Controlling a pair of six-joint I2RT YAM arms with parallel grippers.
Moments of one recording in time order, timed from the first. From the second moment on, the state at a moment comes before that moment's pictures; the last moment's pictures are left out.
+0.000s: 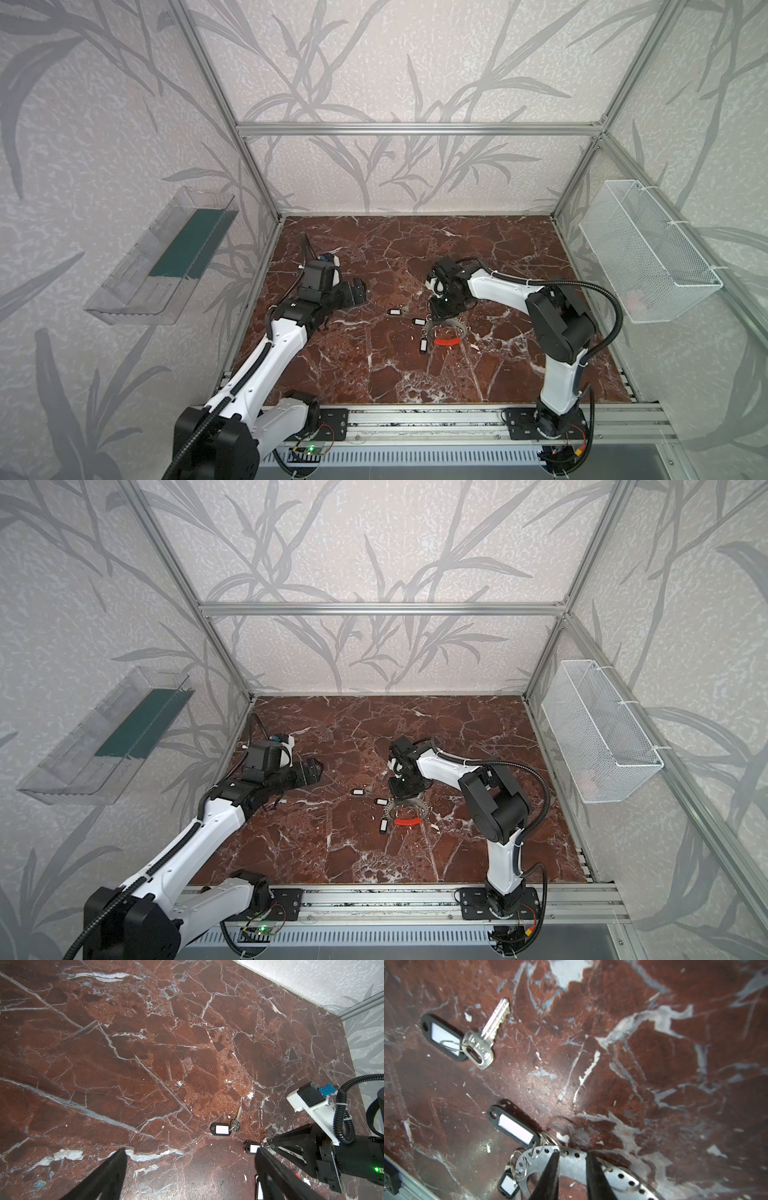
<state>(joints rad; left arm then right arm) -0.23 1.07 0.78 -0.48 0.12 -0.45 0.63 1.92 1.26 -0.68 -0.28 0.27</state>
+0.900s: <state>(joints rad) -0.23 1.07 0.78 -0.48 0.10 -0.44 0.61 1.91 1.29 -0.70 -0.20 0.26</state>
